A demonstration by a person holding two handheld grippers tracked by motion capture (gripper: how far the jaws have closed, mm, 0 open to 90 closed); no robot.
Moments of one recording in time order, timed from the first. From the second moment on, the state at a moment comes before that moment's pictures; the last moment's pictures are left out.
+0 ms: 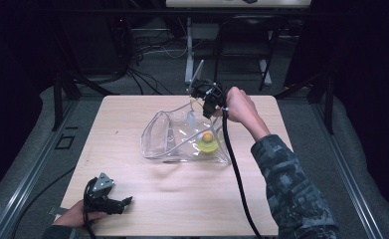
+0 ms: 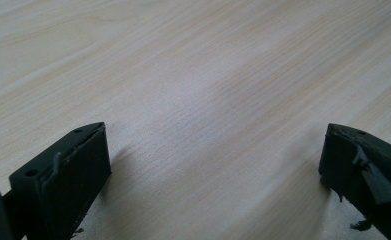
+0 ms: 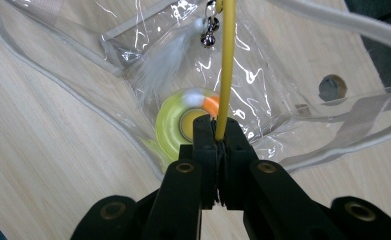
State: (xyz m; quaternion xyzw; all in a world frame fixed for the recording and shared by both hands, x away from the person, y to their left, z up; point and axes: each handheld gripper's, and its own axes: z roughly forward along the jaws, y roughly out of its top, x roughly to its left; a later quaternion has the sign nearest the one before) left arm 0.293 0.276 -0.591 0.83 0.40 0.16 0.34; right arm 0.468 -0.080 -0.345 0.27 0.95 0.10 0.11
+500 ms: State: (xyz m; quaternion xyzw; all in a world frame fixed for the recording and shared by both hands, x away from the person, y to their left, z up) left arm 0.293 0.276 -0.591 0.83 0.40 0.16 0.34; right arm 0.469 -0.083 -0.368 0.29 0.95 0.09 0.10
